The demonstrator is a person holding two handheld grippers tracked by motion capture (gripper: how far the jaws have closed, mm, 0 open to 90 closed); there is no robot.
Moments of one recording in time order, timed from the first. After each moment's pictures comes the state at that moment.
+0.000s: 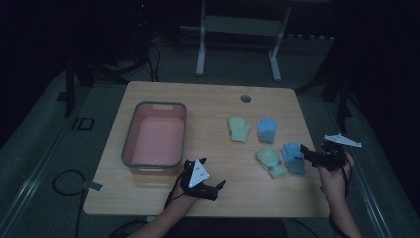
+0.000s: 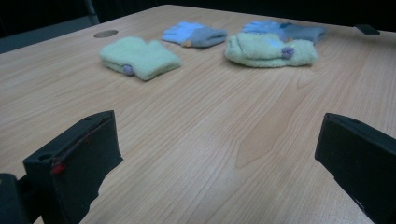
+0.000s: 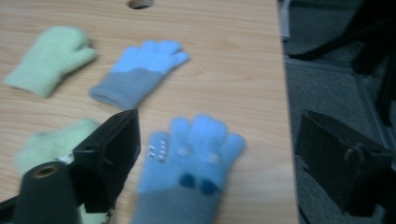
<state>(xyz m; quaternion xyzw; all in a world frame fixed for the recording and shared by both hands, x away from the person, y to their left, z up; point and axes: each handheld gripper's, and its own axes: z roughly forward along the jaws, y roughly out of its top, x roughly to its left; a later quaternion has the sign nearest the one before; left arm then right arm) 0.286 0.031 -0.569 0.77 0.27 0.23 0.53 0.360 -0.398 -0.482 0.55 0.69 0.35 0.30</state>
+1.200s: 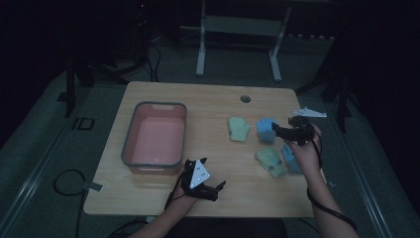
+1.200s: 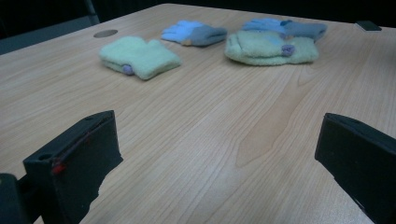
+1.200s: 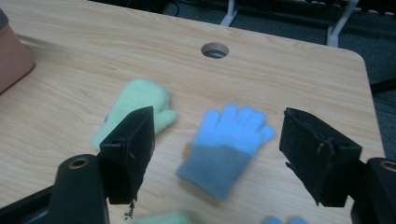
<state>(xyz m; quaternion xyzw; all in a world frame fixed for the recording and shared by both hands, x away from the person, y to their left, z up) 0.286 0.030 -0.569 0.77 0.27 0.23 0.52 0.418 -0.305 -0.446 0.49 0.74 0.38 0.27</state>
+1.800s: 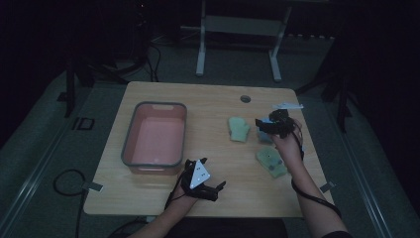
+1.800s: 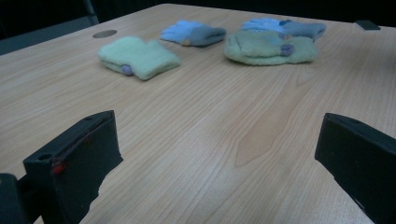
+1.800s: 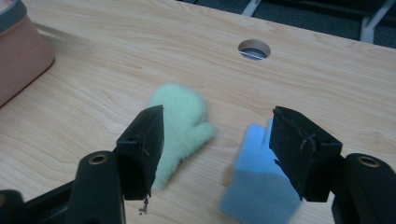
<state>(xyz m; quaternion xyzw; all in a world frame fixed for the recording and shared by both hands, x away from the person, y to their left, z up) 0.286 0.029 -0.569 0.77 0.27 0.23 0.53 0.451 -0.258 -0.459 0.47 0.76 0.37 0.24</state>
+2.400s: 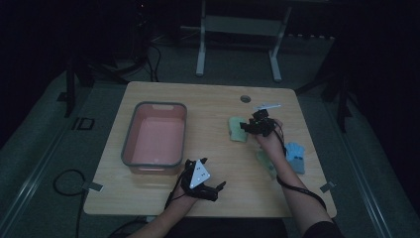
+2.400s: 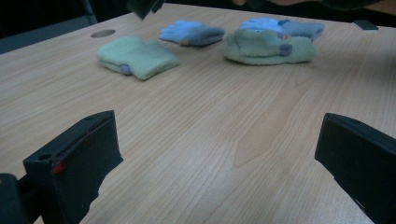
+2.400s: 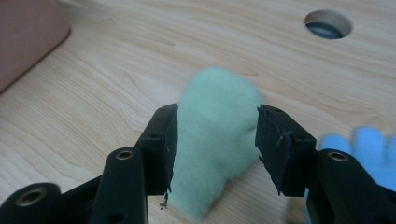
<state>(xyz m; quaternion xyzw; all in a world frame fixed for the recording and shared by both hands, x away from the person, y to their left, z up) 0.286 0.030 -0.569 0.78 0.26 0.23 0.53 0.485 -0.219 -0.502 0.45 0.80 0.35 0.17</state>
